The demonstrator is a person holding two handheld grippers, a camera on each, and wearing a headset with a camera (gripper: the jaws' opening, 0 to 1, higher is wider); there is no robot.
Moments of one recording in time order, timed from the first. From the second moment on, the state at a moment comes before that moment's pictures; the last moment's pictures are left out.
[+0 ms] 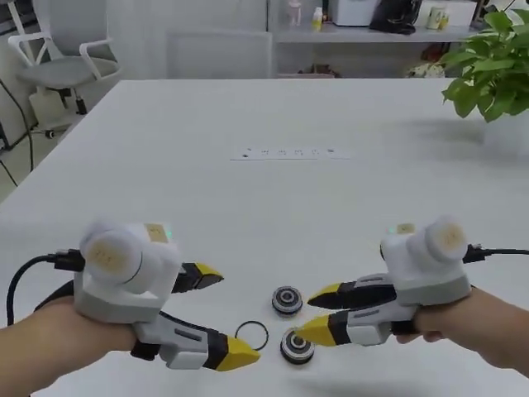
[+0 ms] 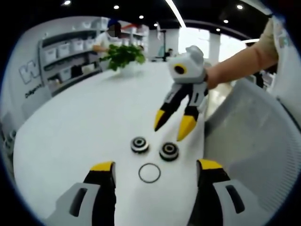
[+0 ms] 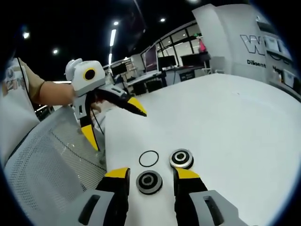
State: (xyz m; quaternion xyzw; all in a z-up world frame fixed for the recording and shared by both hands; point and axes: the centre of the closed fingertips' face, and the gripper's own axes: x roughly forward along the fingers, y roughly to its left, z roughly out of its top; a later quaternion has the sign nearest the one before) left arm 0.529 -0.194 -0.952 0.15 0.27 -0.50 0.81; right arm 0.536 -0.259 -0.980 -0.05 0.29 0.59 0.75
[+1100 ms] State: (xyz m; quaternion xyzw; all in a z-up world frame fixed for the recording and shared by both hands) left arm 0.522 -0.245 -0.995 0.15 0.30 -0.54 0.77; right arm 0.517 -0.263 -1.021 -0.09 0.28 0.60 0.74
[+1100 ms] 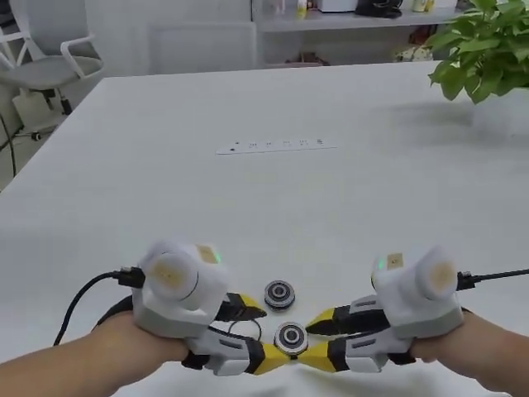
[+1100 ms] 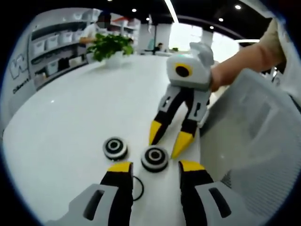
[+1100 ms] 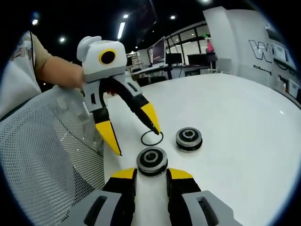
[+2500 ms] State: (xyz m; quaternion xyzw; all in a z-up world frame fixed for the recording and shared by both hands) left arm 0.526 -0.260 -1.005 0.19 0.26 -0.53 0.78; right arm 0.523 -0.269 -1.024 -0.06 0.28 0.57 0.77
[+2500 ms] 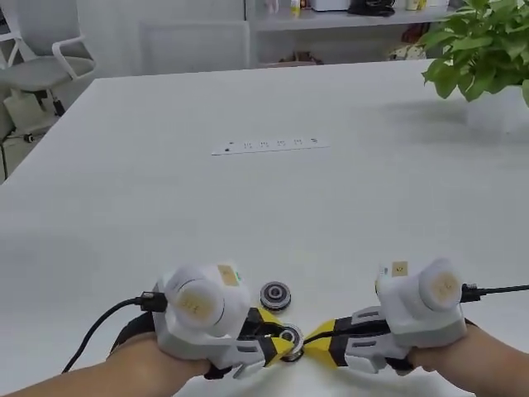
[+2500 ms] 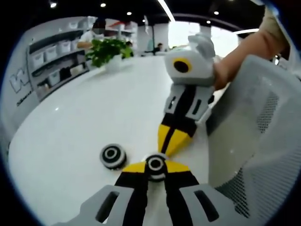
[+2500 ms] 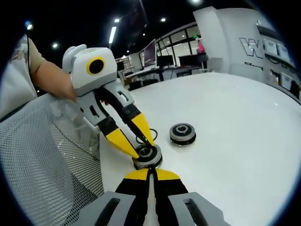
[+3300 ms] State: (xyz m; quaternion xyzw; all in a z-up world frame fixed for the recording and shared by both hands) left arm 0.525 -0.265 -1.006 0.21 0.26 -0.51 0.79; right arm 0.531 -0.277 -1.009 0.11 0.32 0.51 0.79
